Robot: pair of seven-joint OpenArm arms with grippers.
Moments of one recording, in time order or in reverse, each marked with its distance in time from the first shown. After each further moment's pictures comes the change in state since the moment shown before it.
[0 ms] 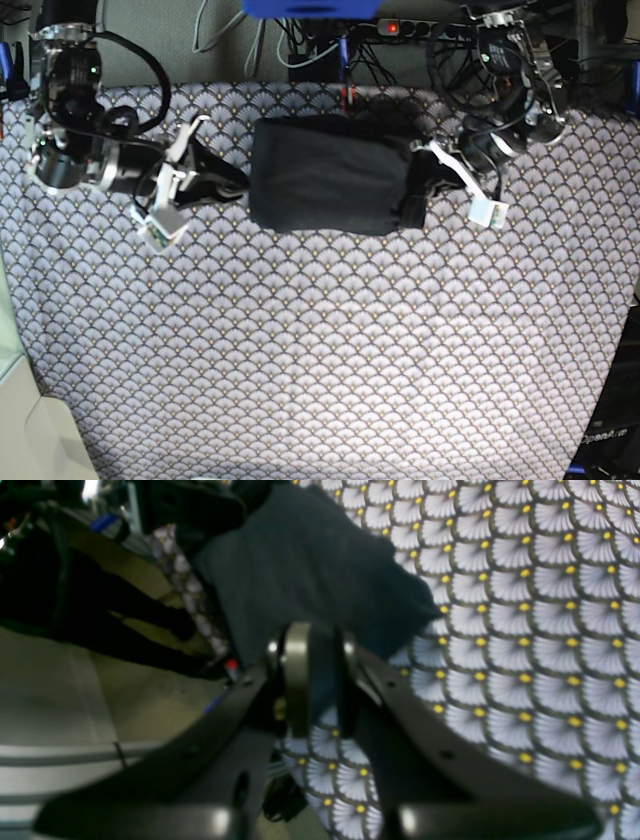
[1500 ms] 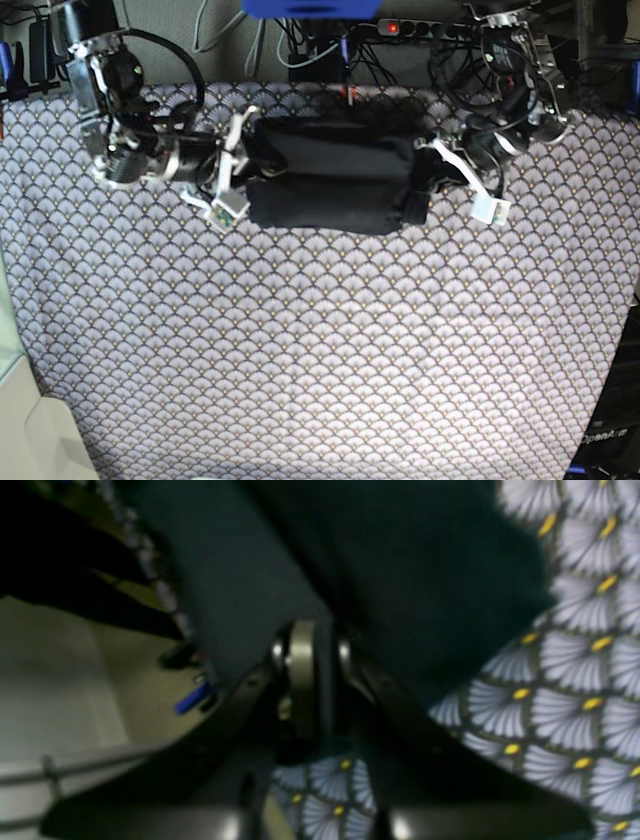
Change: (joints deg) left arm 0.0 -1.1 -0.1 -1.6 -0.2 0.0 0.0; right arm 2.6 0.2 -16.9 -10.4 -17.1 -0.3 14.1
